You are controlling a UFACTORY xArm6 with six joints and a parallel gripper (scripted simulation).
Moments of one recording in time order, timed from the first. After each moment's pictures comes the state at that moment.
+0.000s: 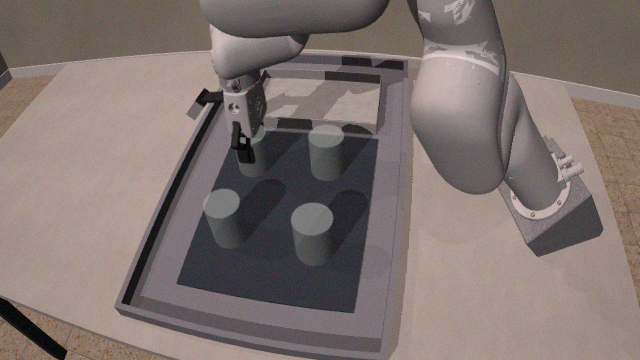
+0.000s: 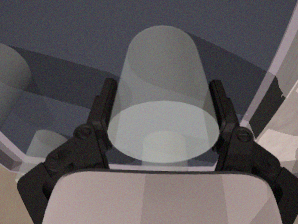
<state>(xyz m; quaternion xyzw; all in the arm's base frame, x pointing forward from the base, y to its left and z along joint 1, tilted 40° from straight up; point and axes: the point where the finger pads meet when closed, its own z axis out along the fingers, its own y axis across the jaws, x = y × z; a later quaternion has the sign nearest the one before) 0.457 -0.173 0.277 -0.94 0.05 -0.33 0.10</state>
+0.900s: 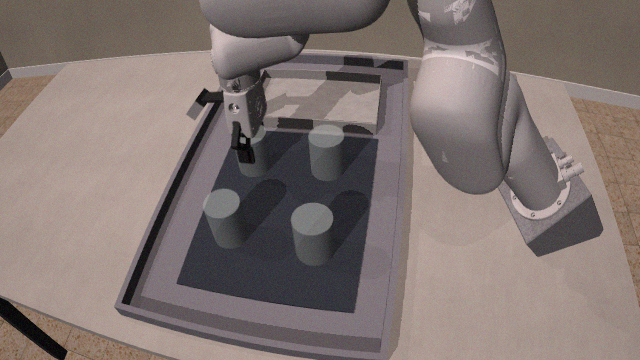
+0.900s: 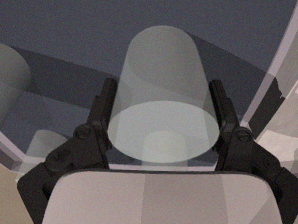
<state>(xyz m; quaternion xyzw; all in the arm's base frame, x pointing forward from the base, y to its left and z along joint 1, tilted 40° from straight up) 0.457 -0.173 0.277 -0.94 0.05 -0.33 0.10</state>
